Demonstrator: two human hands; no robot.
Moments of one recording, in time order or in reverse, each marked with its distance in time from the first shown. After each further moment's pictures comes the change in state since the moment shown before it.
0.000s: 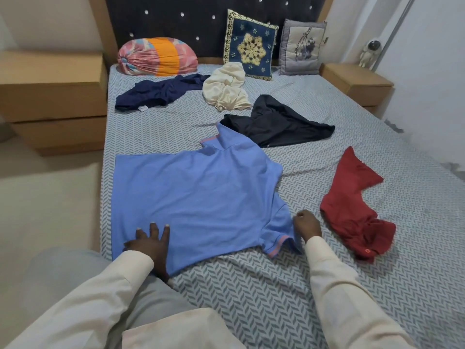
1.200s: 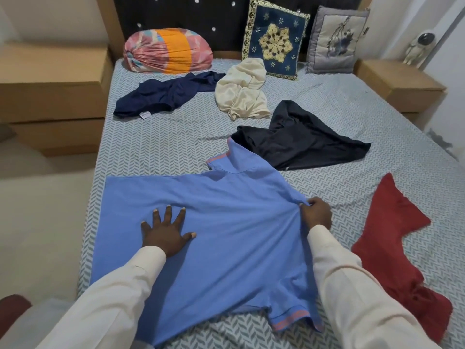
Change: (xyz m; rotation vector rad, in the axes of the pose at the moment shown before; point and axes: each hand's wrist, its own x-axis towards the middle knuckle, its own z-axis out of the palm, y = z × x) left_hand 0.139 0.016 -0.105 -0.275 0.181 -0.049; right_hand 0.157 -0.111 0.010 0.098 0.129 -0.046
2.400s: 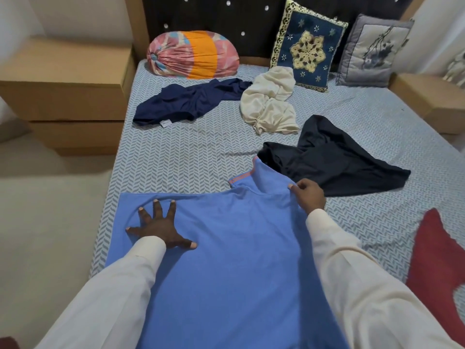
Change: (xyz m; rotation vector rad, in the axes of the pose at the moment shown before) left_hand 0.069 -0.058 -0.067 -0.222 -0.141 -0.237; right_hand 0.072 -0.144 0.079 0.059 -0.157 -0.219
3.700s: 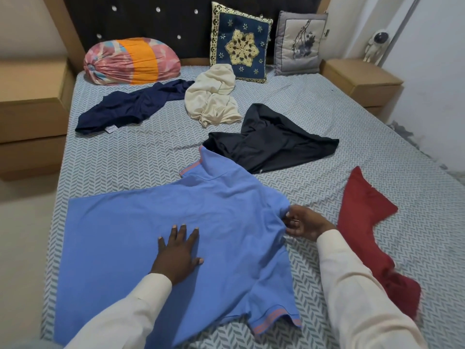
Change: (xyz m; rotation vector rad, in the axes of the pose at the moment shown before) left_hand -0.093 0.093 0.115 0.262 0.181 0.519; right_hand -0.111 0.141 -0.134 0.770 -0.471 0.531
